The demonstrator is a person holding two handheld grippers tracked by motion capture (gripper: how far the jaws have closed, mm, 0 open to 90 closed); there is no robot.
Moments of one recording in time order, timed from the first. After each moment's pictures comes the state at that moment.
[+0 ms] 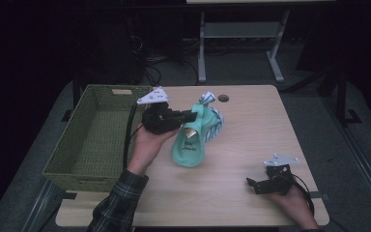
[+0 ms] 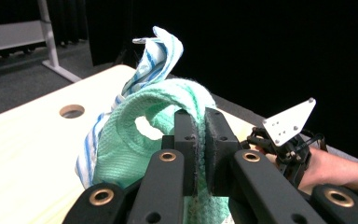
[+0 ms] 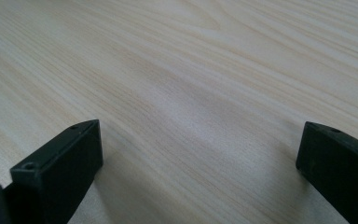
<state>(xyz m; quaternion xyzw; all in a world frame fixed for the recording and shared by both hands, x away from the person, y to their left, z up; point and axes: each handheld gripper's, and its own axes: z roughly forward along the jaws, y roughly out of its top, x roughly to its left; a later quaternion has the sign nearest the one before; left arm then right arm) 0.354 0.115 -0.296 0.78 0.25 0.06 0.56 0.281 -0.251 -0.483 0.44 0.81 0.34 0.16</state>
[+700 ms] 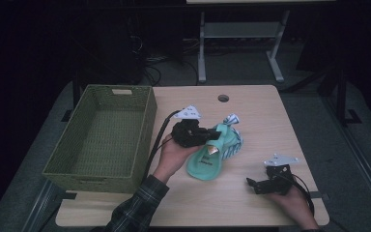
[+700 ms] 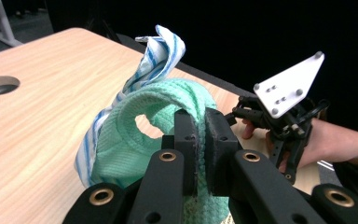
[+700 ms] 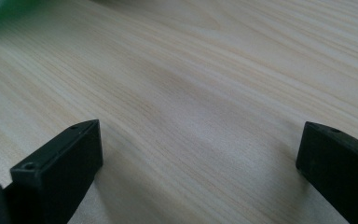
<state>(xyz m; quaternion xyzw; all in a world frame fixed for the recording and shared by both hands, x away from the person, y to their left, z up) 0.358 0.053 -0.354 0.81 0.23 0.01 0.54 0.281 -0.251 -0.483 0.44 0.81 0.34 0.16</state>
